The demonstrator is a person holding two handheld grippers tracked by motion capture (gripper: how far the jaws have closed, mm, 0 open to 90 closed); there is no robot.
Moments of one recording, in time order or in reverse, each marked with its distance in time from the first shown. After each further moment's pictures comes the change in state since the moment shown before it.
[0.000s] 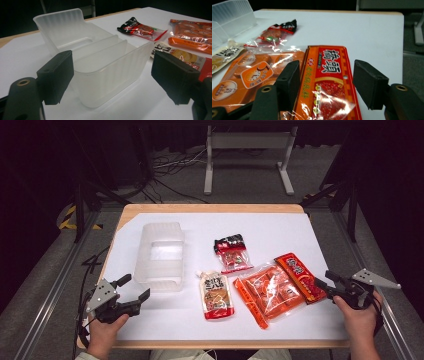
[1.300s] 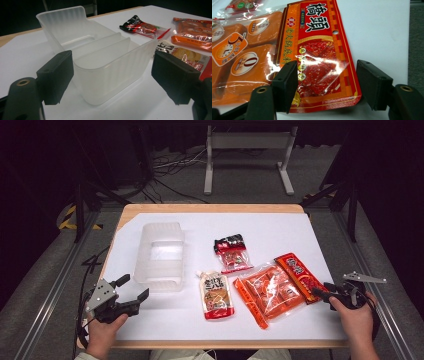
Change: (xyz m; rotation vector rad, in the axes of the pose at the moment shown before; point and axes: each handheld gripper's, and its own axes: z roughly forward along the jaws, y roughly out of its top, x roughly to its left) left arm 0.003 -0.002 0.000 0.013 0.007 -0.008; right arm -0.013 -0.018 0.015 0.253 -0.037 0.155
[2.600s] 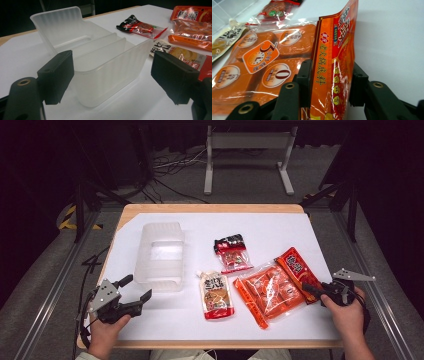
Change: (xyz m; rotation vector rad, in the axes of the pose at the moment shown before) left arm -0.006 0.001 0.003 -0.006 -0.013 0.014; right arm 0.023 0.009 0.016 -0.055 0.113 -0.086
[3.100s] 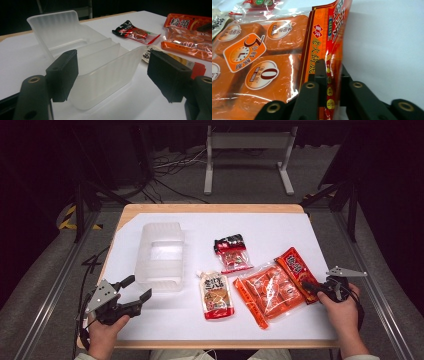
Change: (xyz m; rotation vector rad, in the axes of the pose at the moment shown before) left arm -0.004 0.006 -0.006 -0.023 -0.025 -0.046; right arm -0.003 0.004 0.013 0.068 -0.044 -0.023
